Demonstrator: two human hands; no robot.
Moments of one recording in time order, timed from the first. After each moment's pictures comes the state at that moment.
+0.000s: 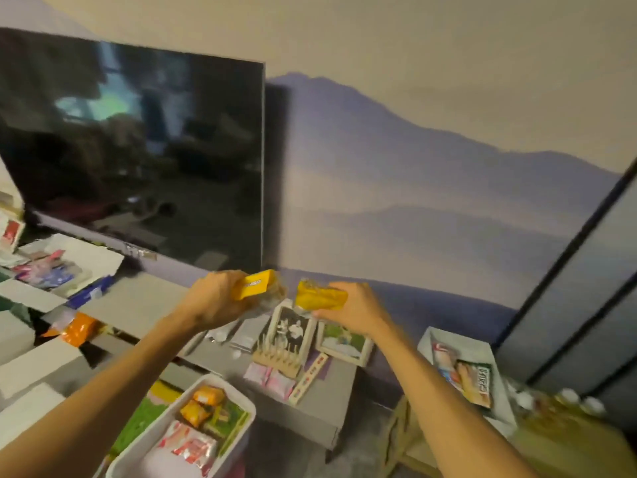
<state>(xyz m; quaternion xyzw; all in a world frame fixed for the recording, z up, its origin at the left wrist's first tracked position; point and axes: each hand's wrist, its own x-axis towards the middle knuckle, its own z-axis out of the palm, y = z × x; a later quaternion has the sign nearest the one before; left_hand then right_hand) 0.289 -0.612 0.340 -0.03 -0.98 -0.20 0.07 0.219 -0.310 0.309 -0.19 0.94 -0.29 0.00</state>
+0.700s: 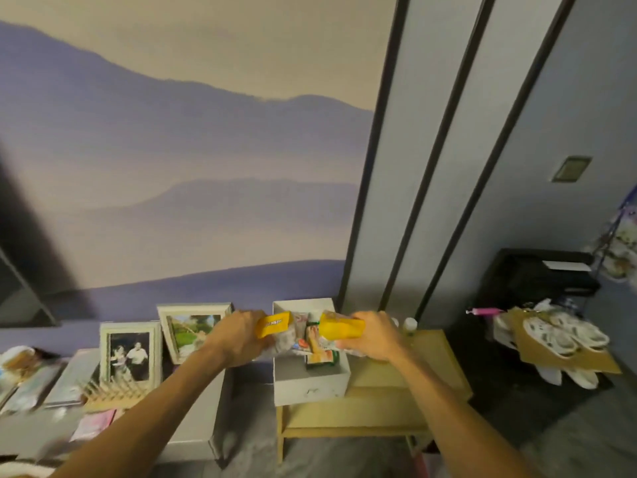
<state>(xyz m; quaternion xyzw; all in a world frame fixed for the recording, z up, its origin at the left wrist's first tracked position) 0.197 -0.143 0.255 -0.22 -0.96 -0.15 -0.12 0.262 0.155 0.237 0.09 0.97 -0.23 0.05</state>
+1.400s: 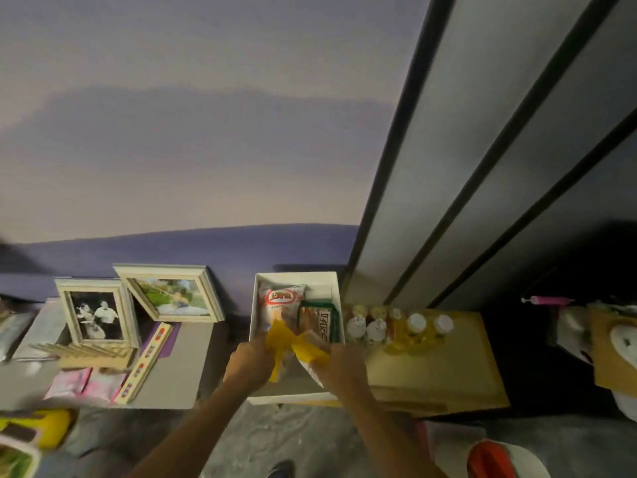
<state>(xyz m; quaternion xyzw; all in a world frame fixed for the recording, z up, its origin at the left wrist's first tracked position) 0.084 -0.036 0.005 0.03 -0.95 -0.16 -0.28 0.136 0.161 -0.003 0.17 0.95 -0.19 0.17</state>
